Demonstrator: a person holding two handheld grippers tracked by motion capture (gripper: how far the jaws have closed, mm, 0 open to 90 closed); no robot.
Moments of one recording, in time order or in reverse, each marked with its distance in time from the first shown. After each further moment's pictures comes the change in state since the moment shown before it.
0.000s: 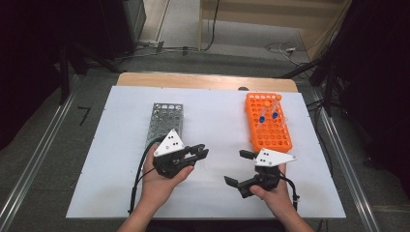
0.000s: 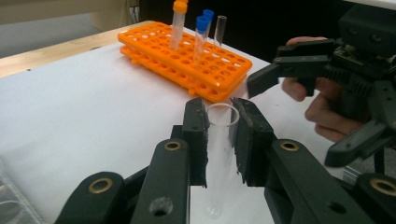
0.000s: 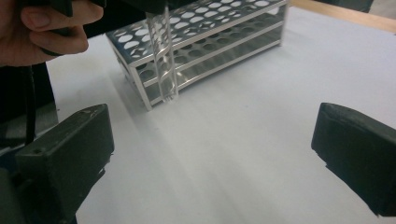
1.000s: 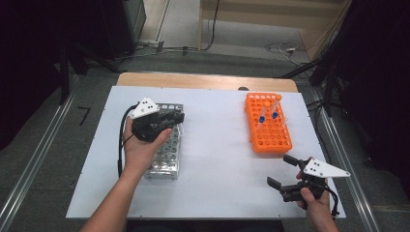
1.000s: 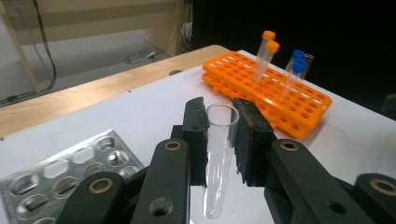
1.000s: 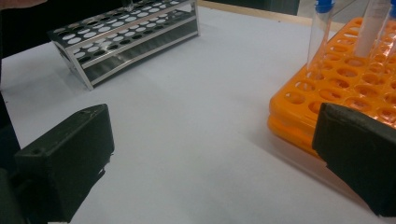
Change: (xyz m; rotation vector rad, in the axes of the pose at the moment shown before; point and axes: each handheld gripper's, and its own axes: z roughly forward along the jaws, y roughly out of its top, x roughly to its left) left arm 0.085 0.033 -0.019 -0.058 0.174 -0.046; right arm -0.040 -0.053 -0.088 -0.077 -0.176 0.077
